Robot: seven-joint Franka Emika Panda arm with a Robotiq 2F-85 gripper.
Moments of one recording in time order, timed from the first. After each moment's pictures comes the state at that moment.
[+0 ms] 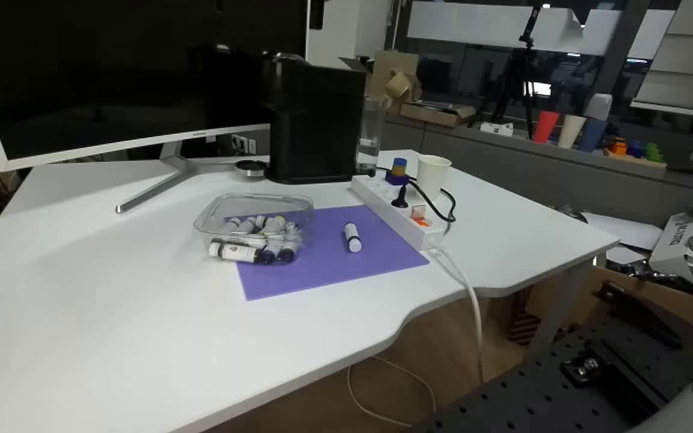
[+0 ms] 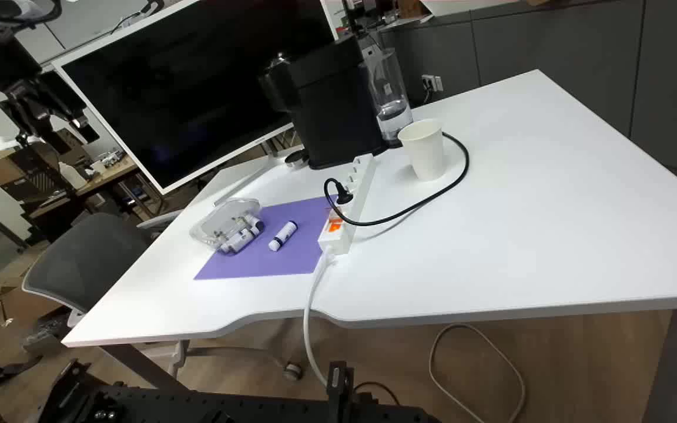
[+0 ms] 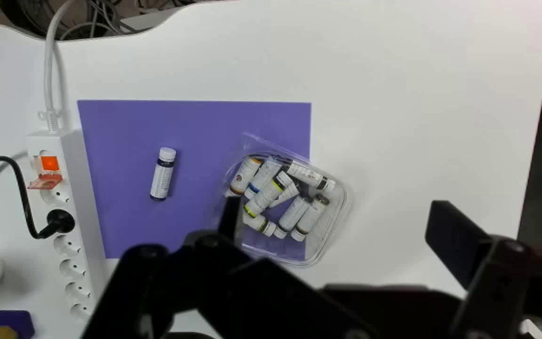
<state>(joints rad) 0.10 -0.37 0.25 -2.43 0.12 2.11 0.33</state>
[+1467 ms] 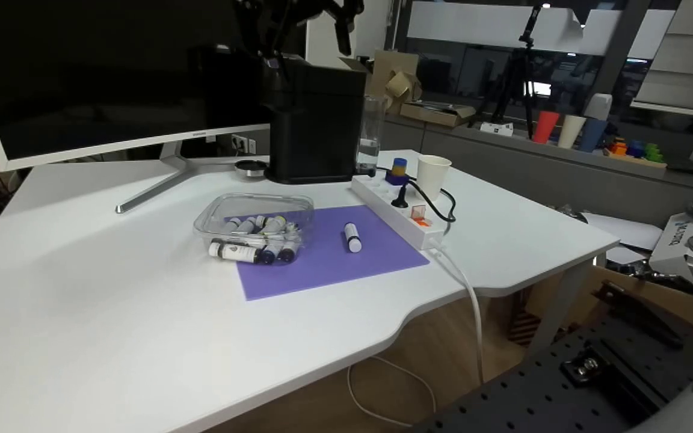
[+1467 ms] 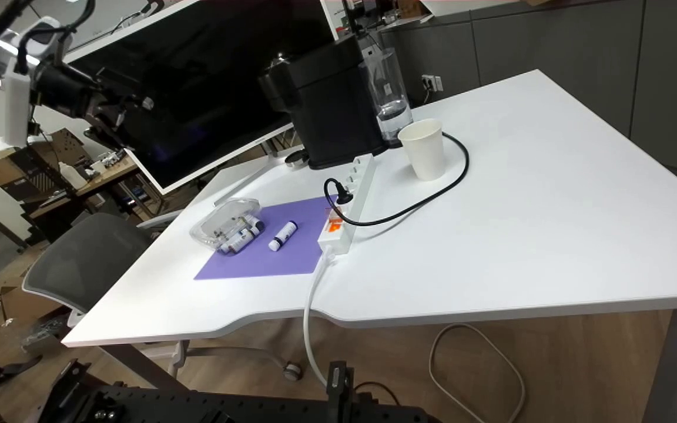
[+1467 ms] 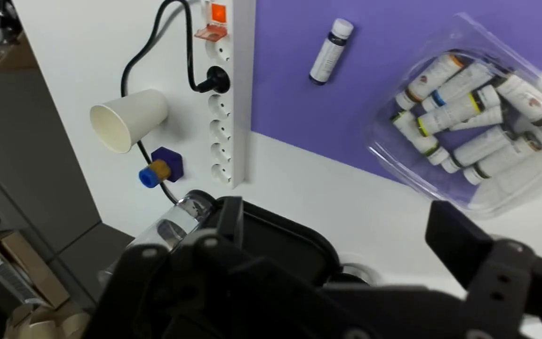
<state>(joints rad) -0.04 -0.20 0.38 -2.46 -0.65 2.33 0.69</state>
